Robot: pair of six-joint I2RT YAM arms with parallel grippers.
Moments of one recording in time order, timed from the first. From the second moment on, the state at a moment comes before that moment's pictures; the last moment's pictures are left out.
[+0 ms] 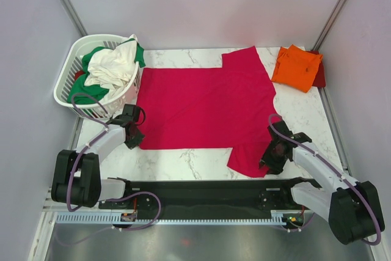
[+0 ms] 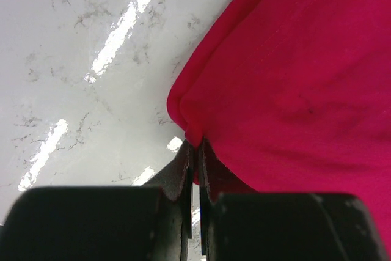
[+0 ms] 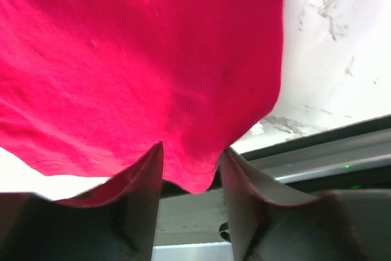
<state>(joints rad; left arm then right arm) -0.15 1.31 0.63 -0.56 -0.29 -0.81 0.28 1.02 0.49 -0.90 -0.04 0.89</state>
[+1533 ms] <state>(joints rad) -0.13 1.28 1.00 -0.76 -0.01 -0.72 0.28 1.22 1.20 -0.98 0.20 0.73</state>
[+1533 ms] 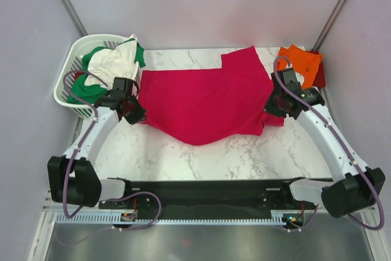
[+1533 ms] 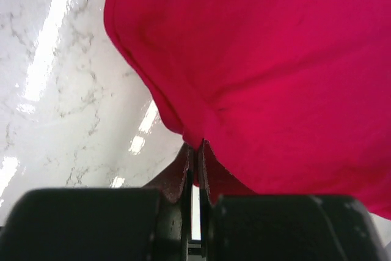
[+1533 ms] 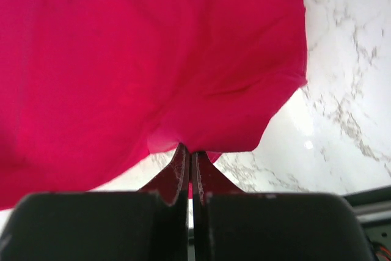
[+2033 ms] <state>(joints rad) -0.06 1.58 1.27 -0.78 -0.08 -0.65 0.21 1.61 1.54 -0.92 0.28 0.62</state>
